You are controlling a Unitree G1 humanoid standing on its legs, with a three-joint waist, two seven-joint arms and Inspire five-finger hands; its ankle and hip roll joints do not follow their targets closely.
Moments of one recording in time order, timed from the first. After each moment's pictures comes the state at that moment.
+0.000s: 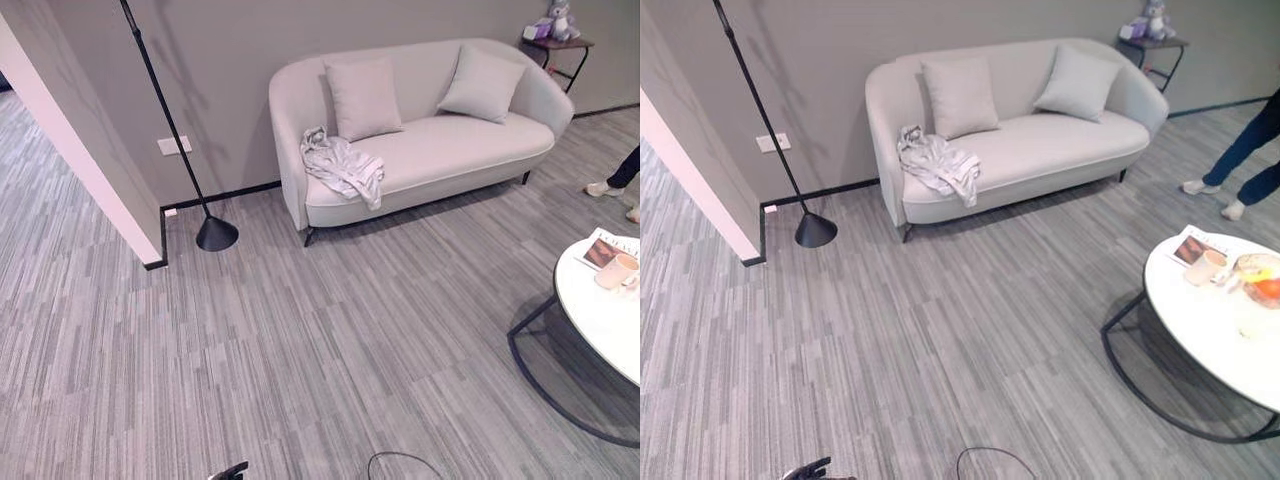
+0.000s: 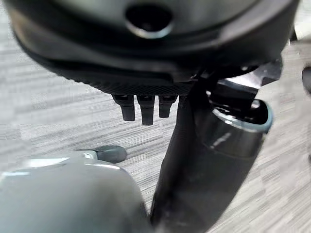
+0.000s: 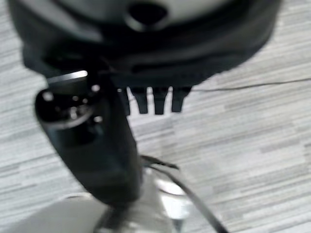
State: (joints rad) left arm -0.01 0.20 -0.21 1.33 -0.33 -0.17 -0.06; right arm 0.00 -0.27 0.23 1.40 0.14 -0.05 0.02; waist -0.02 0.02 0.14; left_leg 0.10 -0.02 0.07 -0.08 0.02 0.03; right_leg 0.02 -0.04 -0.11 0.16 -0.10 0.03
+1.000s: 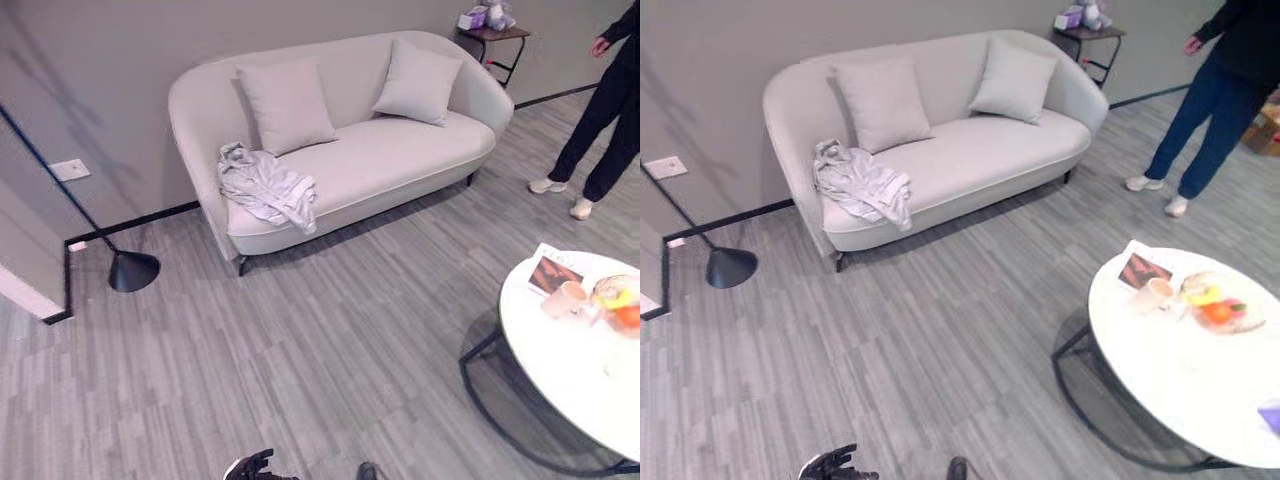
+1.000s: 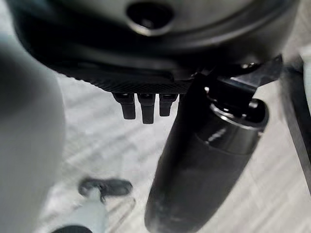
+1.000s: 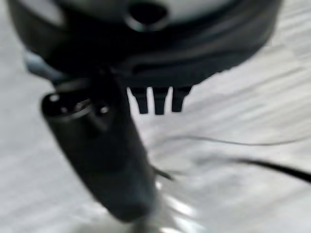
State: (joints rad) left arm -0.03 0.13 -0.24 1.28 -0.25 -0.19 -0.05; right arm 0.02 -0.32 0.26 1.27 0.22 -0.08 0.02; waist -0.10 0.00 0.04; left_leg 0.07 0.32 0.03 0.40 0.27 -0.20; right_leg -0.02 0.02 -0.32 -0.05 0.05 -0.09
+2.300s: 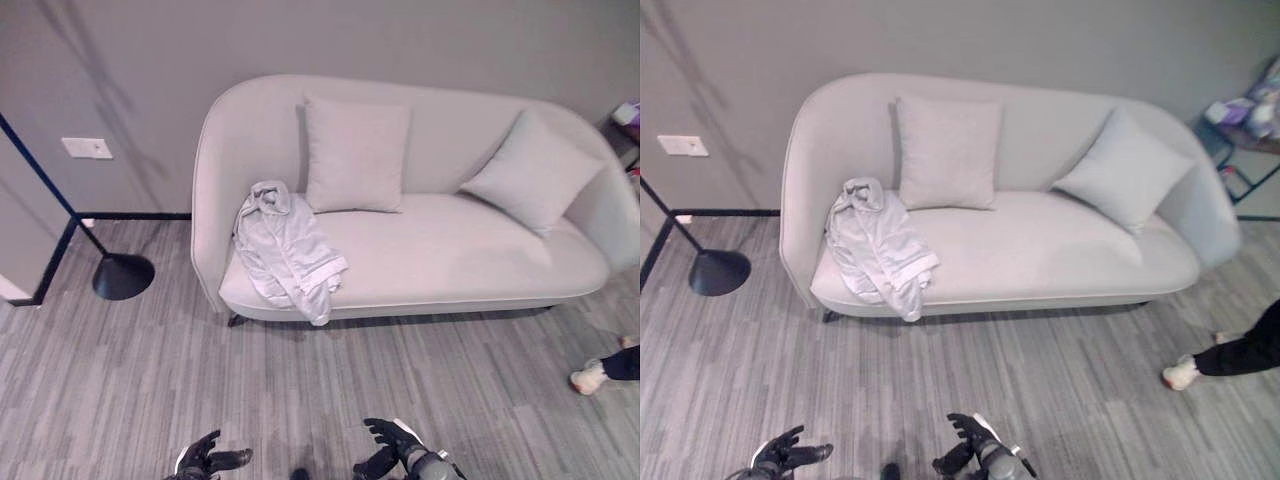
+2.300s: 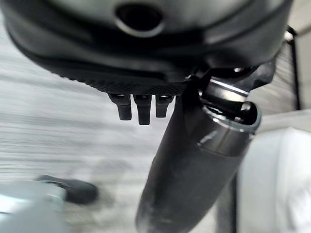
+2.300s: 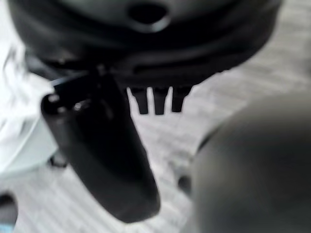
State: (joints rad) left arm -0.04 0.23 -0.12 1.38 -0.36 -0.19 0.06; right arm -0.05 -0.21 0.53 1.03 0.03 -0.09 -0.01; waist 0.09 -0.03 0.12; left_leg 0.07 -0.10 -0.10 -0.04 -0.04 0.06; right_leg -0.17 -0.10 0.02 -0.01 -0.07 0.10
